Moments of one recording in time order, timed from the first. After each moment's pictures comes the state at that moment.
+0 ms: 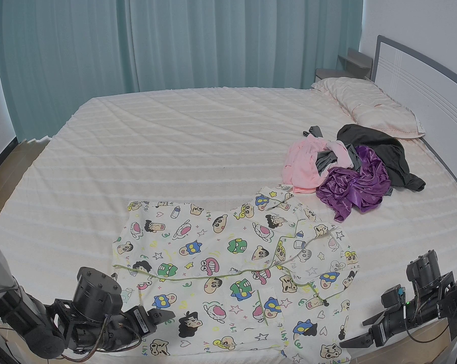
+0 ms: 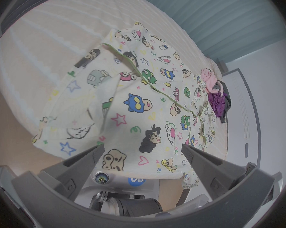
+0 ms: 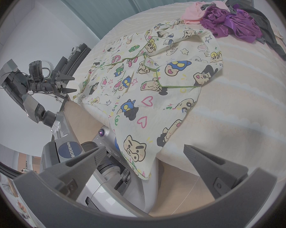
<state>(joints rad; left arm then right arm) -0.59 1.76 -0.15 -0.73 0.01 -1.06 0.24 1.72 -0.11 -0.50 0.42 -0.09</state>
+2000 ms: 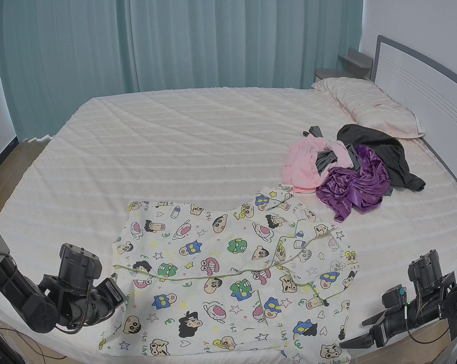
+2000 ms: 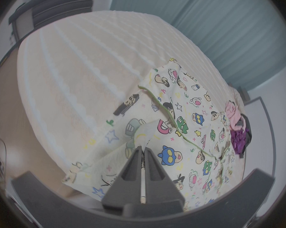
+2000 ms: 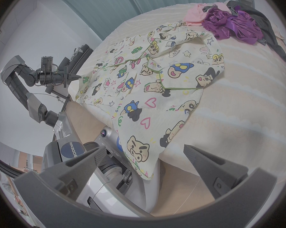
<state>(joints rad) -0.33 1.79 -0.23 -0.63 0.16 -1.03 0.25 1.69 -0.10 -0.50 0.43 -0.08</state>
